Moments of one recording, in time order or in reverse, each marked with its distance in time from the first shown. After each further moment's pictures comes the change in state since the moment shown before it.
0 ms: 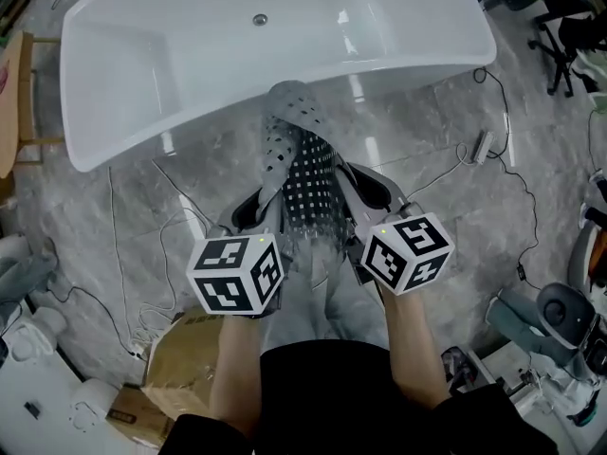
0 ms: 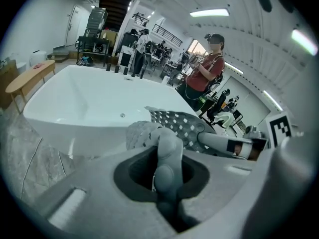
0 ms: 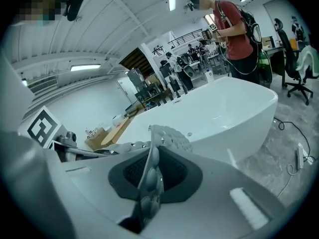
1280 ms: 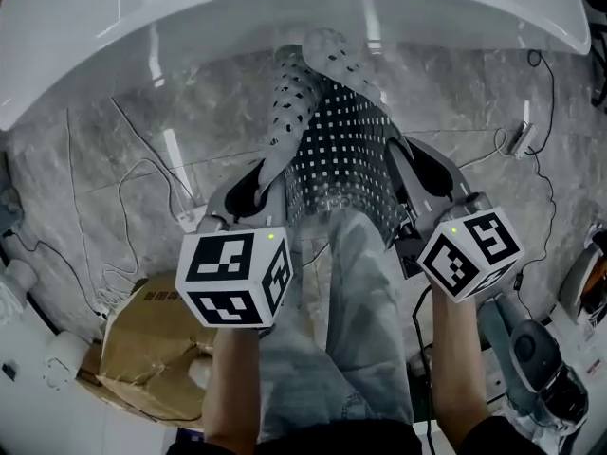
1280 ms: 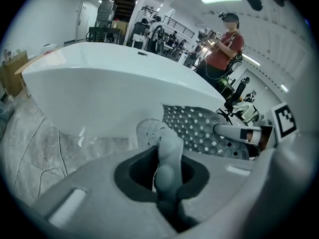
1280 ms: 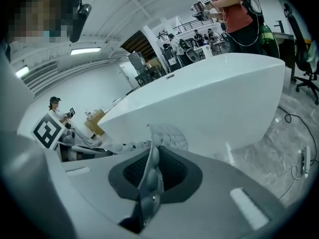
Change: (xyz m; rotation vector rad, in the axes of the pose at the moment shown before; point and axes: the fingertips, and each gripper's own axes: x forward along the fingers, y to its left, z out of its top) left arm 0.168 0.095 -0.154 -0.072 0.073 0.131; right arm 0.098 -0.152 -0.155 -0.073 0.168 0.013
